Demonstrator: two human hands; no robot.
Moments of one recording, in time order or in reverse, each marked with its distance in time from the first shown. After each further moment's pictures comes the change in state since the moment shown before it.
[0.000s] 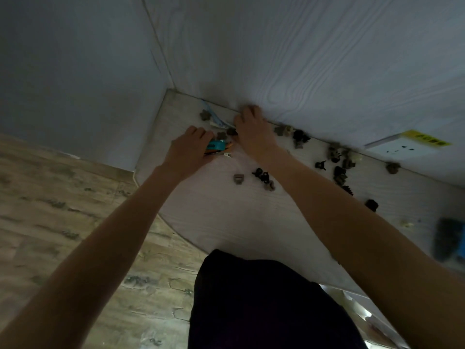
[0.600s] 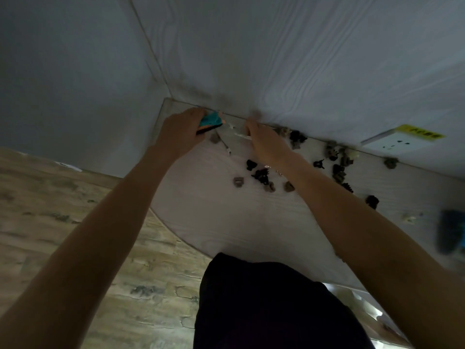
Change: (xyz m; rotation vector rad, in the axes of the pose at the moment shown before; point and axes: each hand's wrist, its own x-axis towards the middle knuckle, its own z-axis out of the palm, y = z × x) left_hand 0.038 -0.009 -0.039 -0.093 -0.004 -0.143; right_hand -0.032 0.029 -0.008 0.397 -0.021 -0.009
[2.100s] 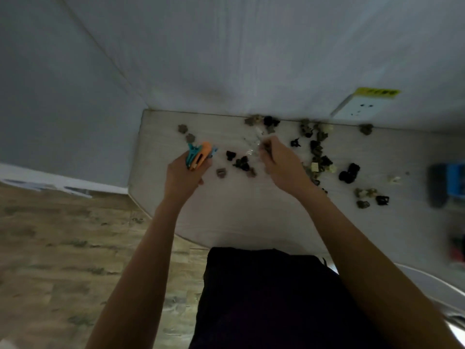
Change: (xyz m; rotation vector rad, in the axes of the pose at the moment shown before) left_hand -0.092 0.072 0.031 -0.631 0.123 -0.318; right_hand -0.128 0.008 -0.010 0.499 0.268 0.286
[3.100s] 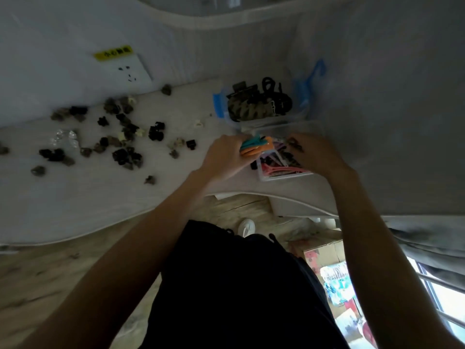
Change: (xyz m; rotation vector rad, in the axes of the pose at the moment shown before) left_hand -0.232 0.236 0.372 0.427 -0.499 0.794; right_hand -0.279 0.343 -0.267 -0.247 0.148 0.239
